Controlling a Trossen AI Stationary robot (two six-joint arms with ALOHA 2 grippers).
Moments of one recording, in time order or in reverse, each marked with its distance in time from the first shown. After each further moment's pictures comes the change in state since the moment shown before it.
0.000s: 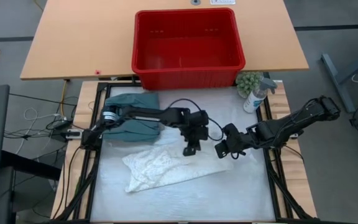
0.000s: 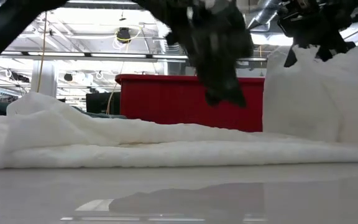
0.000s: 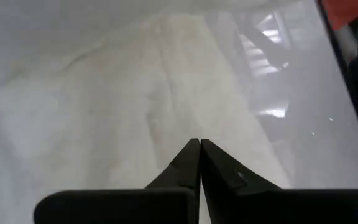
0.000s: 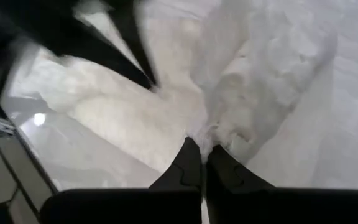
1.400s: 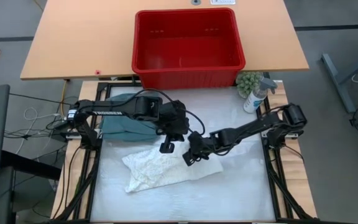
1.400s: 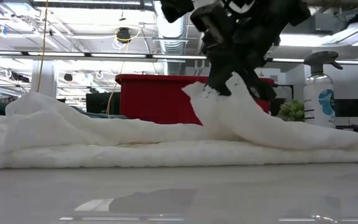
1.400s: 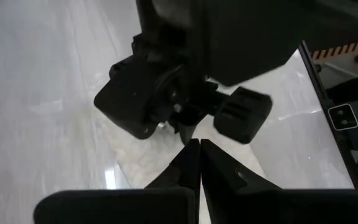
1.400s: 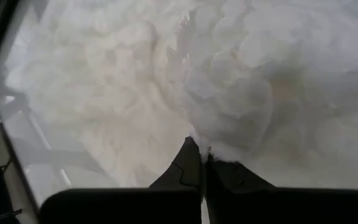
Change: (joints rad) left arm -0.082 -0.410 0.002 -0.326 -0.255 0.027; right arm -0.140 0.554 0.202 0.433 -0.179 -0.267
